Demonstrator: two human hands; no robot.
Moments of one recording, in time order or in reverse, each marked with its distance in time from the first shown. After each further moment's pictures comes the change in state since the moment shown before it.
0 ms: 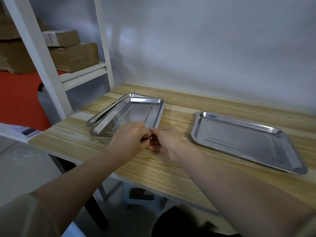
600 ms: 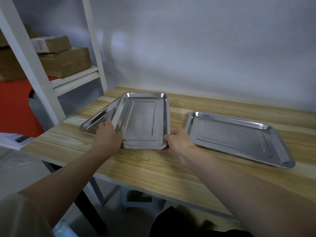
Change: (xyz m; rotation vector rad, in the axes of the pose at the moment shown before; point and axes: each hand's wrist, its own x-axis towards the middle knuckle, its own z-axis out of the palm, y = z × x) left_hand 0.007 -0.034 0.008 -0.179 -0.088 -0.818; right_hand -0.011 0.005 -0.044 -0.053 0.098 -0.055
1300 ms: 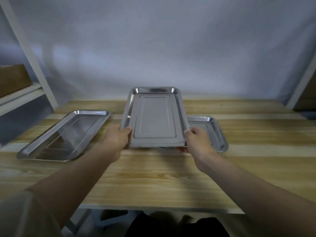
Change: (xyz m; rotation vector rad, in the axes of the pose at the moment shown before) left_hand -0.037 0.157 0.065 -0.661 -0.306 -0.125; right_hand -0.044 0.013 -0.167 0.111 0.373 -0.125
